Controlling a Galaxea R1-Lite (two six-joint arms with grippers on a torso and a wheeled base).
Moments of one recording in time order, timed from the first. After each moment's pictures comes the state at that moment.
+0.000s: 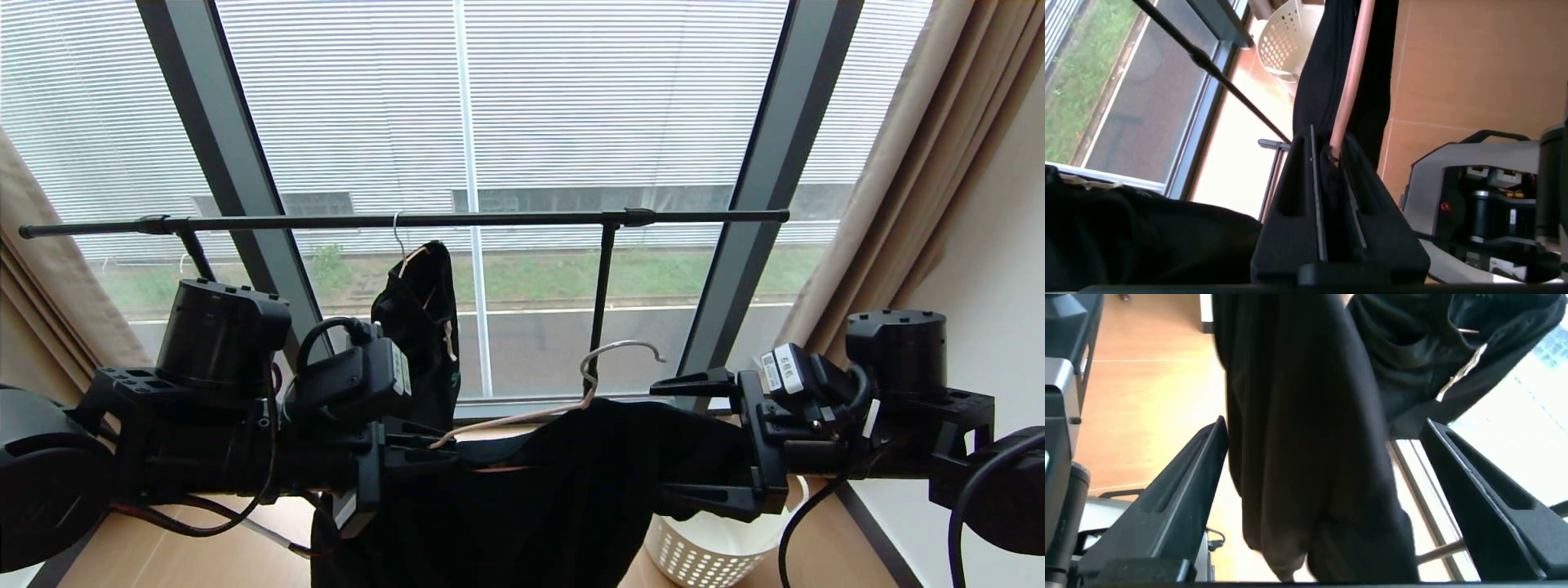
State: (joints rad) left arm -0.44 1.58 -0.73 -0.21 -0.60 0.70; right arm 0.28 1.77 -0.58 -0.70 0.94 -0.57
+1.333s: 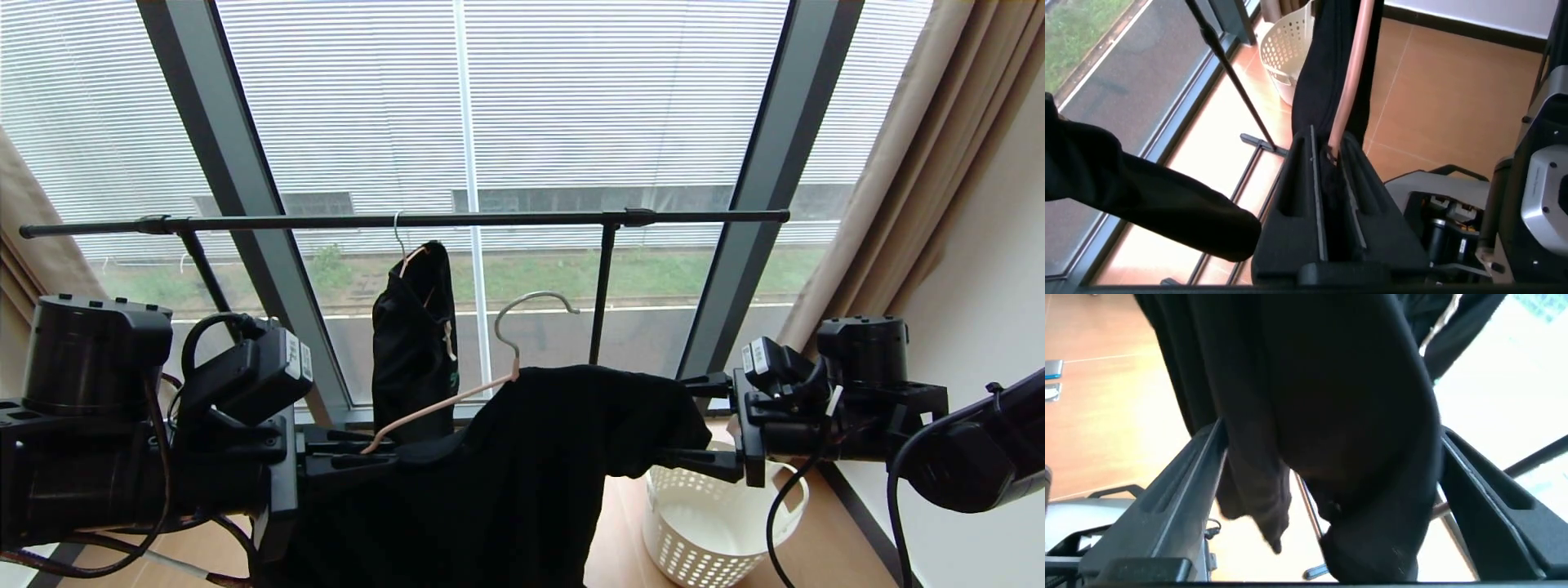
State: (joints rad) left arm -0.29 1.43 -0.61 -0.22 -0.67 0.56; right arm 0.18 1.93 -0.67 -0.70 0.94 -0.57
